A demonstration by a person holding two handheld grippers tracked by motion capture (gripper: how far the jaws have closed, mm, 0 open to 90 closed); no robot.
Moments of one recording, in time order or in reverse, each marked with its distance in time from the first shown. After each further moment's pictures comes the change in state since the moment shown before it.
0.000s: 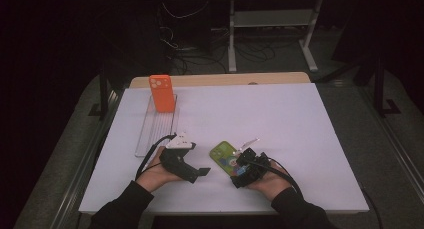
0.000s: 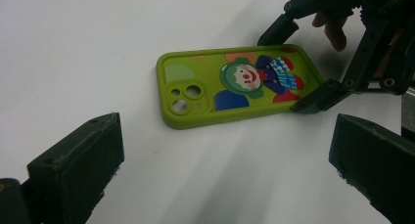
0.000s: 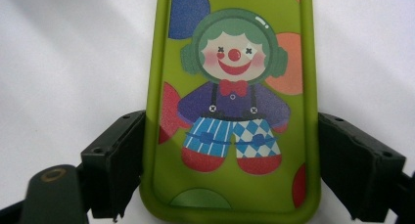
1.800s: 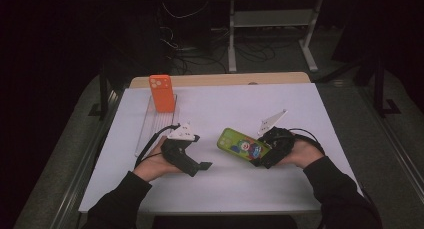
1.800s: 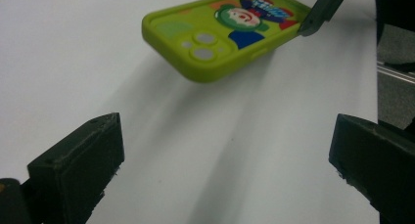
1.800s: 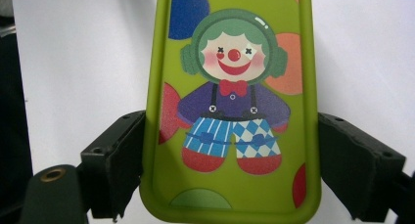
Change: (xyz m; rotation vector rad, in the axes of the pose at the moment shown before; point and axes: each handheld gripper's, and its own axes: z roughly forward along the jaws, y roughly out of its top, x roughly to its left) left arm 0.005 0.034 -0.009 0.022 -0.070 0.099; right arm -0.084 0.014 -0.051 -0.117 0.231 -0.334
